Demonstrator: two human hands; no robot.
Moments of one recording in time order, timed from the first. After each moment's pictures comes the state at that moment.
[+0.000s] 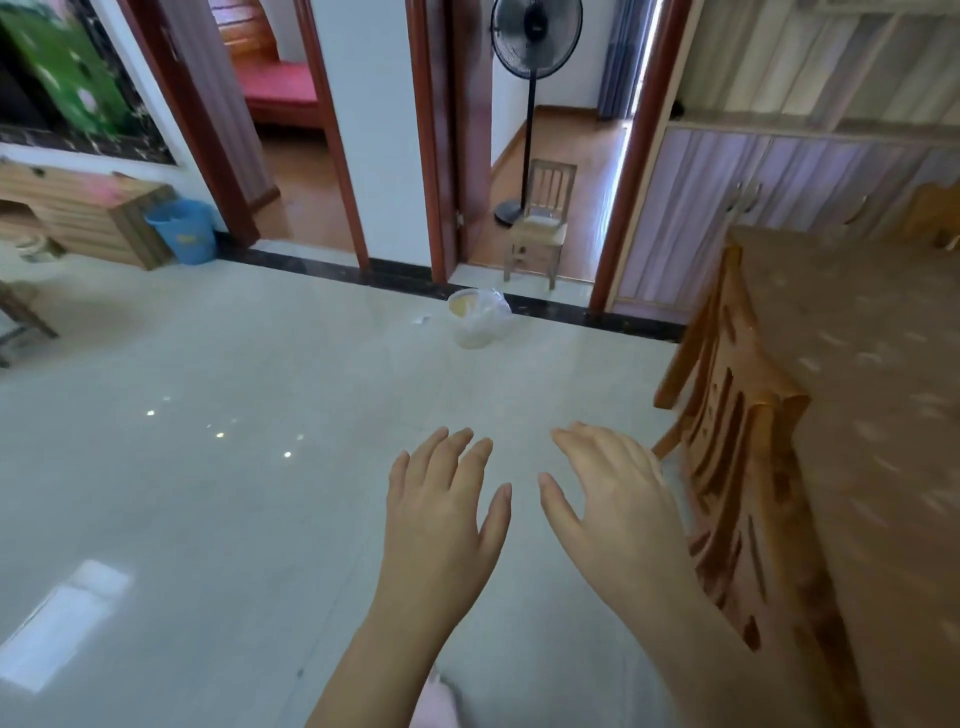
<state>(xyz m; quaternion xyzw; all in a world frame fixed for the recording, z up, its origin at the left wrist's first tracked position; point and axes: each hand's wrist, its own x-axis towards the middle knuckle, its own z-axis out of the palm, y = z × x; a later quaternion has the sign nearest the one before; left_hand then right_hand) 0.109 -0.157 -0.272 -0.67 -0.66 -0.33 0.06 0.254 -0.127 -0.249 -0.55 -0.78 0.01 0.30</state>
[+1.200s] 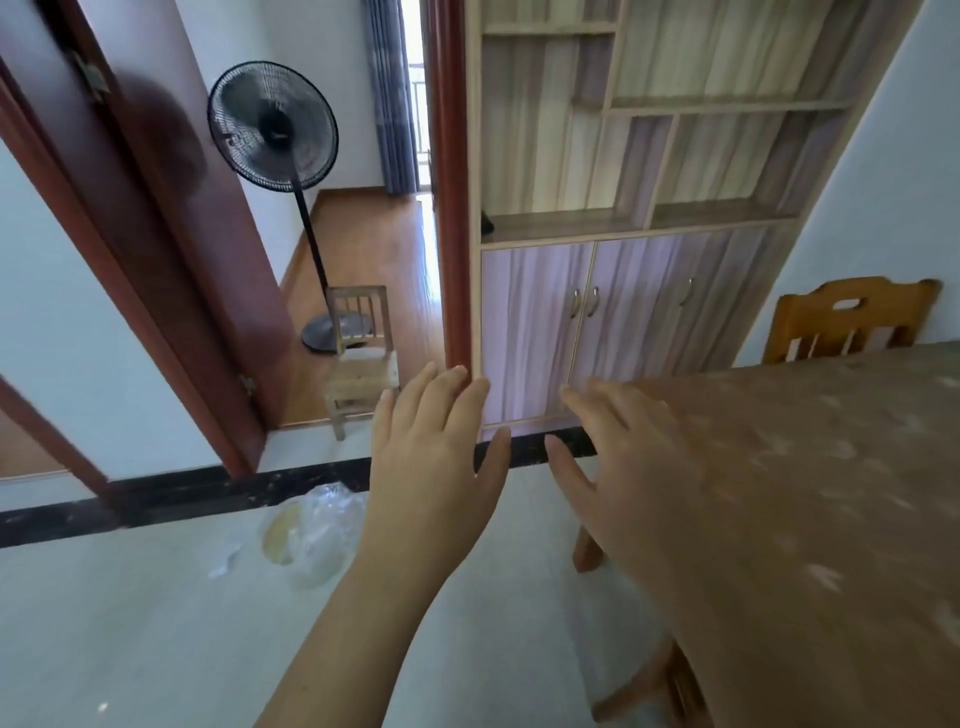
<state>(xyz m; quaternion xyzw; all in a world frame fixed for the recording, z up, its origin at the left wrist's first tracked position) 0.200 0.572 -0.172 -0.80 -0.47 -0.36 0.06 0.354 0.530 -0.174 -0.64 -0.66 -0.17 0.35</state>
